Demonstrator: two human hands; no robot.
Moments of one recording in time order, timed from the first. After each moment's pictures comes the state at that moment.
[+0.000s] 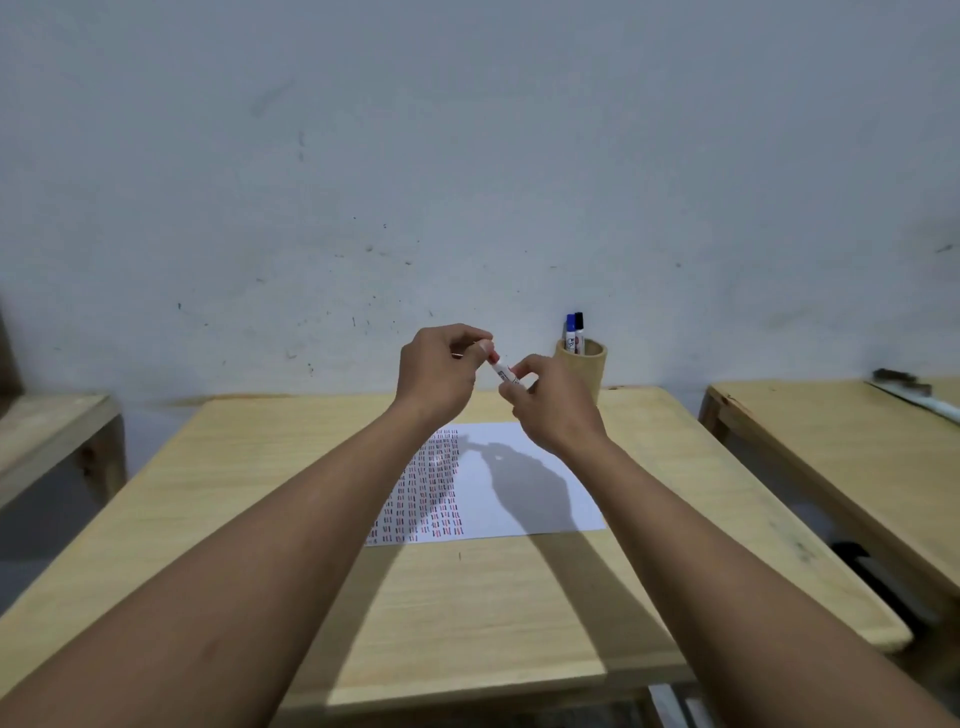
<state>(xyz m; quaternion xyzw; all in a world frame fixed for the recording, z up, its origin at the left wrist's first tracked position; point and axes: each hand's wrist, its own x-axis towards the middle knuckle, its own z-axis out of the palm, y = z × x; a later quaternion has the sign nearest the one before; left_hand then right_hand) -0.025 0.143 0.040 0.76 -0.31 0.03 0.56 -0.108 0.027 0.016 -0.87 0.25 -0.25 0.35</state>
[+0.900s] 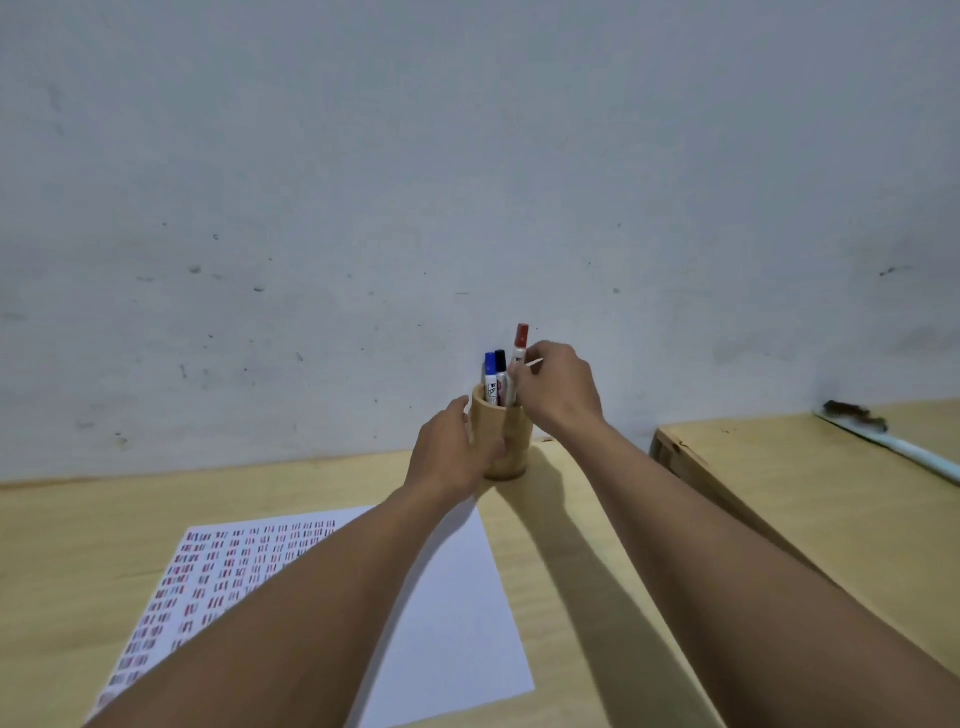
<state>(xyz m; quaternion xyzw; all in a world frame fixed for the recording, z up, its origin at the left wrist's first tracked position) 0.020 -0.042 -0.043 0.81 -0.33 -0.06 0.48 -0.048 -0.151 0.021 -0.84 0.34 -0.32 0.29</state>
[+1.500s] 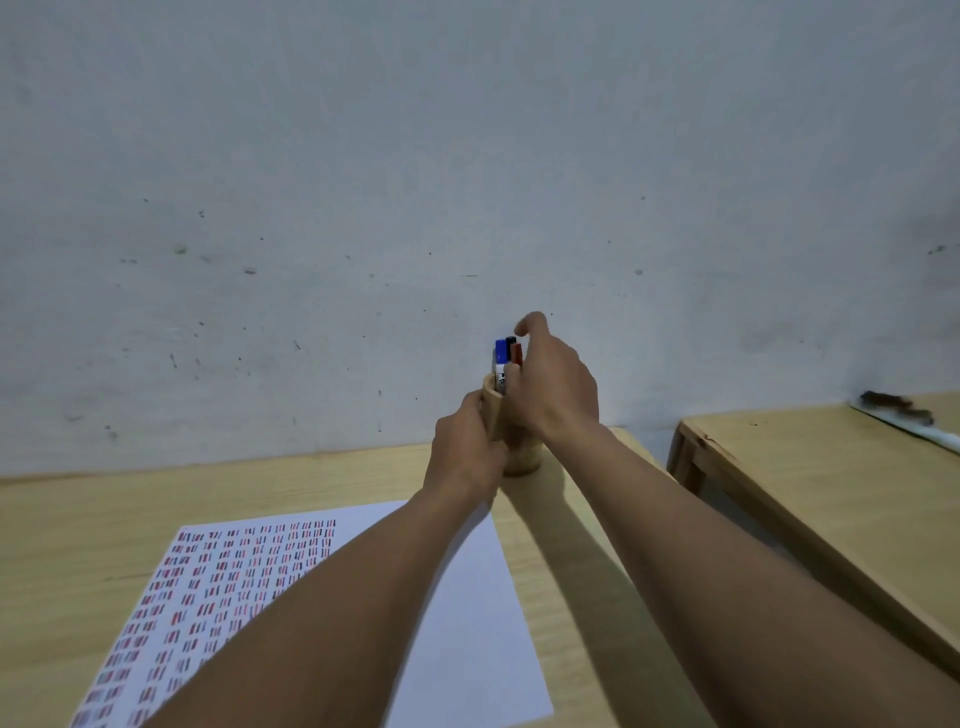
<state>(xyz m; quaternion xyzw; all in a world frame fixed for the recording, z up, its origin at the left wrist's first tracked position) 0.028 -0.064 -0.063 0.79 -0.31 -0.07 0.52 -0.024 -0.153 0.000 -0.88 0.28 -0.34 0.17</state>
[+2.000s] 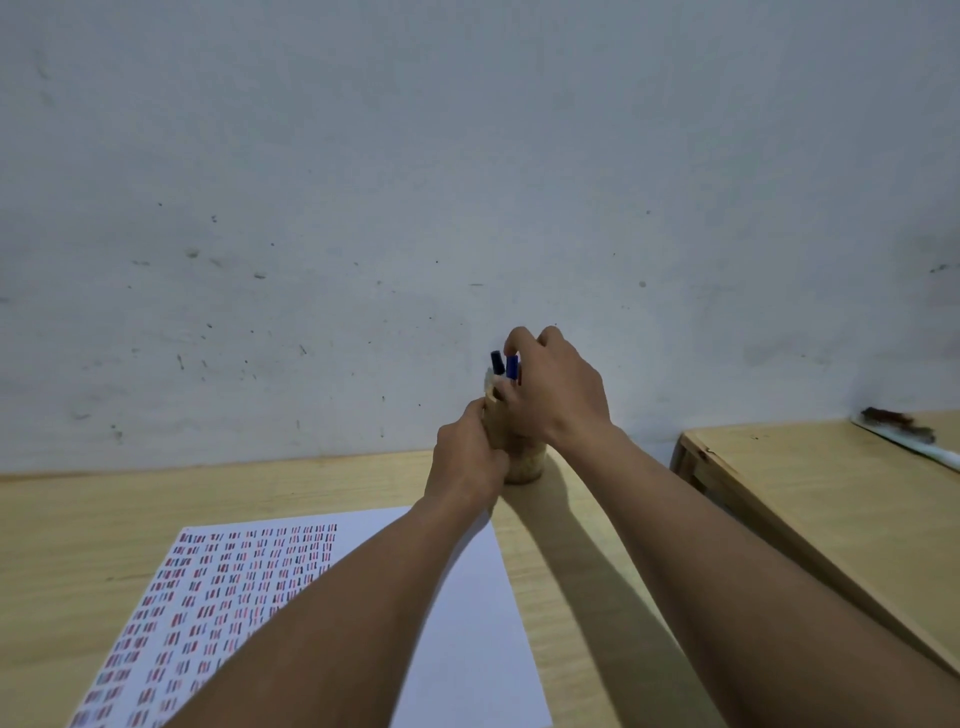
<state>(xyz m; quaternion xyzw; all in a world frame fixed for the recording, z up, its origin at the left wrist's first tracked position) 0.029 -0.062 -0.063 0.80 -0.31 -0.07 0.52 -0.030 -0.153 0.008 -0.92 0.21 -0.32 0.05</state>
